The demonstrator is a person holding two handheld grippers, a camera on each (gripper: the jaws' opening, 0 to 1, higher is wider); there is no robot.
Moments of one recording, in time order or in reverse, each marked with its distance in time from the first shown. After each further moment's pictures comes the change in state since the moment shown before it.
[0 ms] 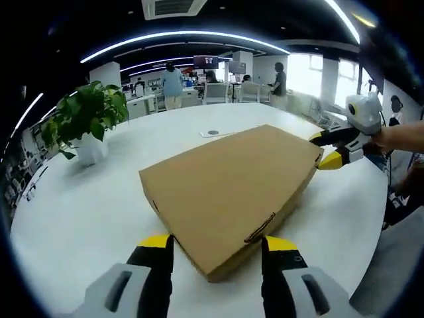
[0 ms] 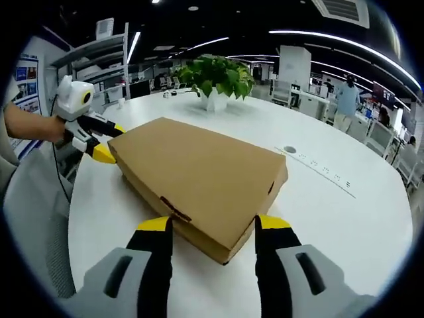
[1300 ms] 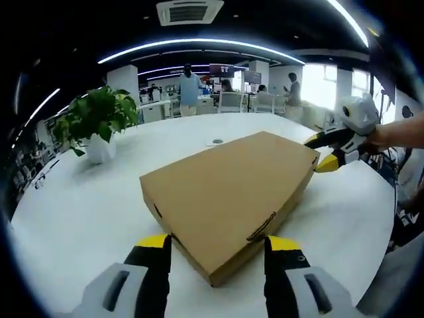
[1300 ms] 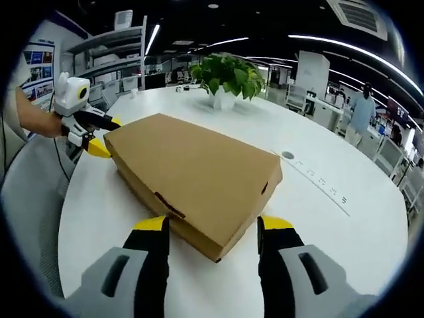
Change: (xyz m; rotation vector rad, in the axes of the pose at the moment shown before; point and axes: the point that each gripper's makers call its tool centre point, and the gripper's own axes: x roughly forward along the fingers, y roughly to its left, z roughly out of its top) left arm 0.013 -0.031 0.009 -0.069 -0.070 0.102; right arm 0.000 -0.045 -0.003 -0.136 0.027 0.096
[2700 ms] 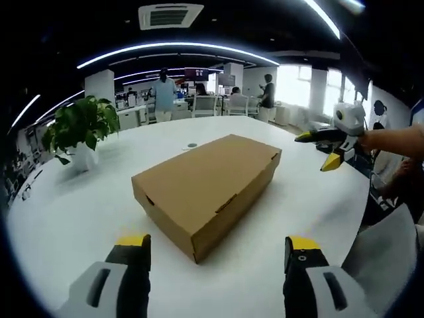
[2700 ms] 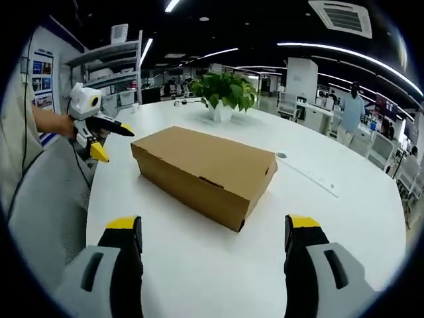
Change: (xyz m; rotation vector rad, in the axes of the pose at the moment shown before) left arm -0.048 -0.020 -0.007 0.051 -0.022 -0.163; right arm -0.071 0.034 -0.007 0.048 -0.094 -0.041
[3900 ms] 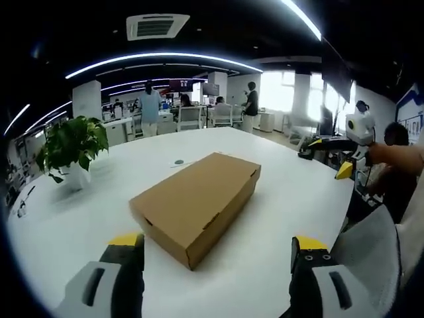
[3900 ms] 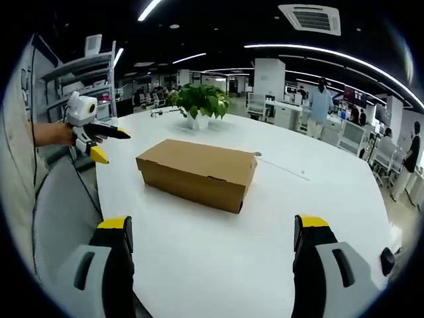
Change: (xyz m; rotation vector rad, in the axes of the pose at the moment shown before) left arm -0.038 -0.018 0.030 0.067 -0.050 -0.095; right arm -0.085 0.043 0.007 0.122 -0.030 -0.202
